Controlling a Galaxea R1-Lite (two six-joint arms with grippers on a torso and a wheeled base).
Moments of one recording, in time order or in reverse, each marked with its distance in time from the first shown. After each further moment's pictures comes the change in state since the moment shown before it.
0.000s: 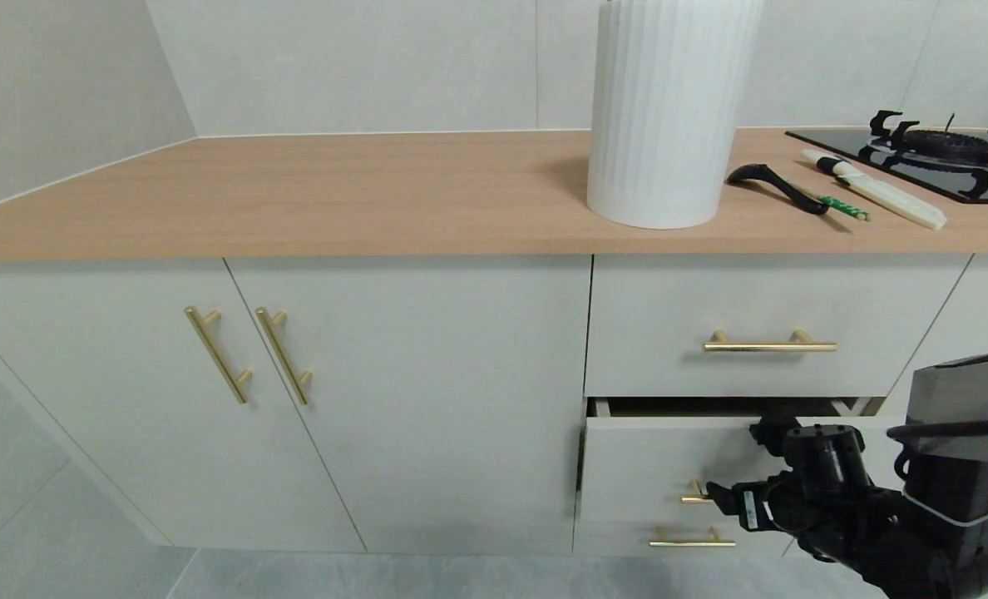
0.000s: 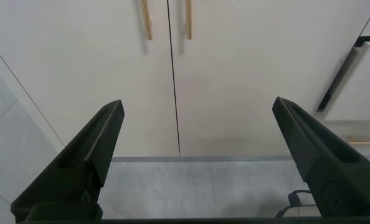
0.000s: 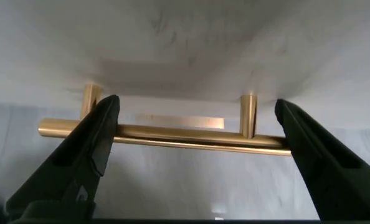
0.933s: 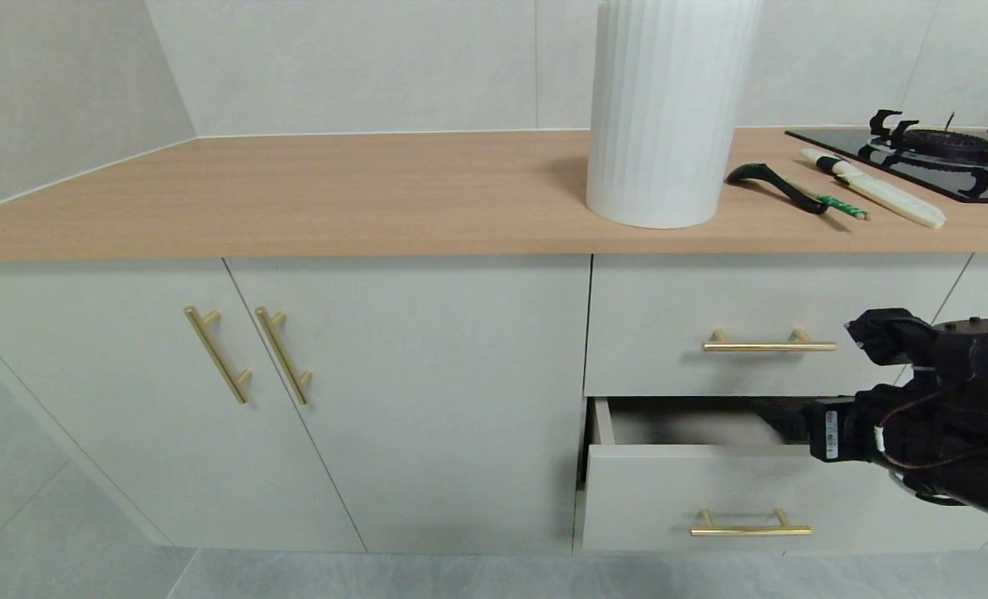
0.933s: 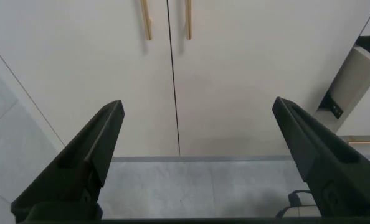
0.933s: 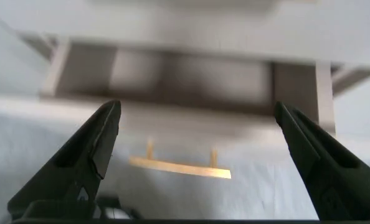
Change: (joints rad) left arm 0.000 0.000 0.000 0.000 0.000 0.000; right arm 0.052 -0.690 -0.111 0.531 -0.015 0.000
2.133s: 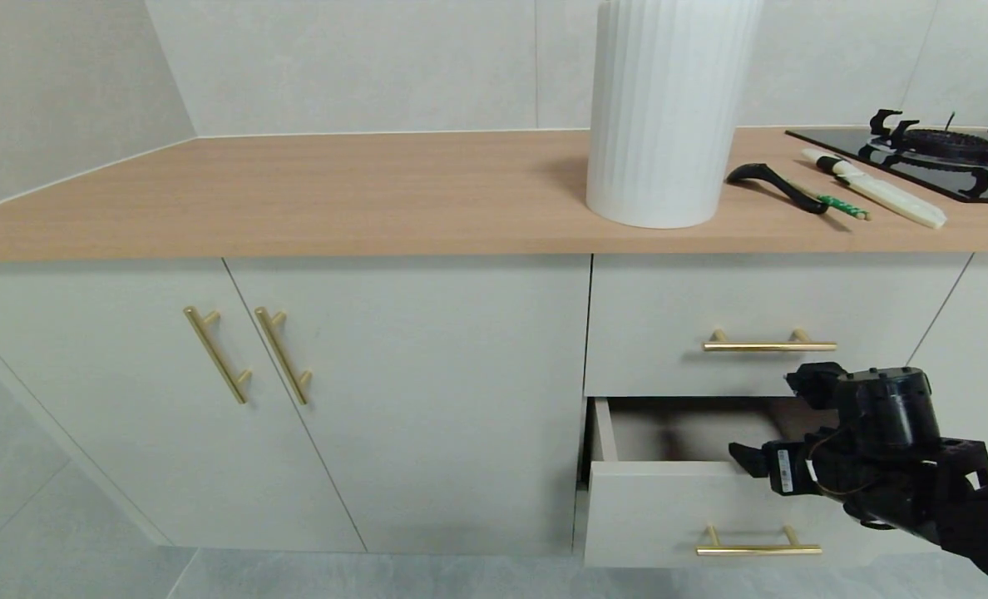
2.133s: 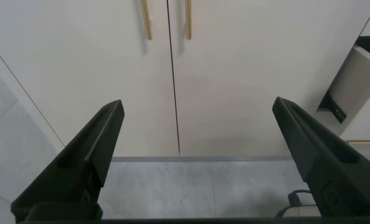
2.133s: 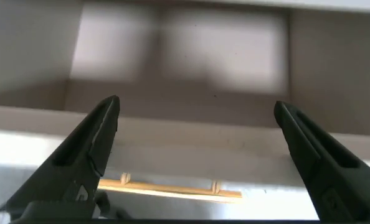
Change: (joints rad) left arm 0.000 0.000 0.000 0.000 0.000 0.000; right arm -0.017 0.281 0.044 -0.130 -0.017 0.007
